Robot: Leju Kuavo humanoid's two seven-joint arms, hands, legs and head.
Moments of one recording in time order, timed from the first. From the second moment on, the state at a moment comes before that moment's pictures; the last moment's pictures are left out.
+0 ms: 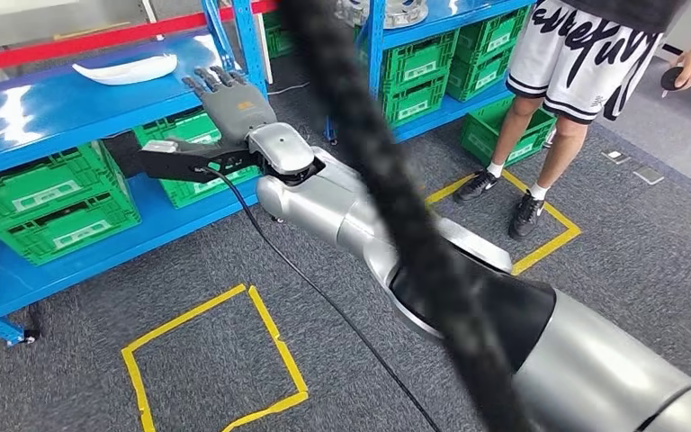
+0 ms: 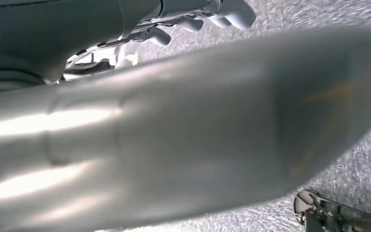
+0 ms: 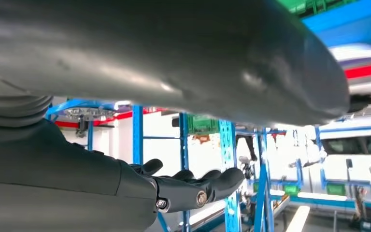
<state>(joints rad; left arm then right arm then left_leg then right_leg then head) -0.19 -0.08 1.07 -0.17 -1.30 0.27 0.15 -1.15 0.06 0.85 -0.35 0.85 -0.03 -0.05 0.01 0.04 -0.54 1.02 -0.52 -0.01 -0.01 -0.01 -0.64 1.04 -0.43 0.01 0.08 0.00</state>
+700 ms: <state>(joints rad) -0.18 -0.08 1.07 -0.17 -1.30 0.27 0.14 -1.14 0.06 0.85 -0.35 0.86 -0.03 -0.06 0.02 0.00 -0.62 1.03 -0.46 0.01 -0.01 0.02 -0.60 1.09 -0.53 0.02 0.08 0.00</state>
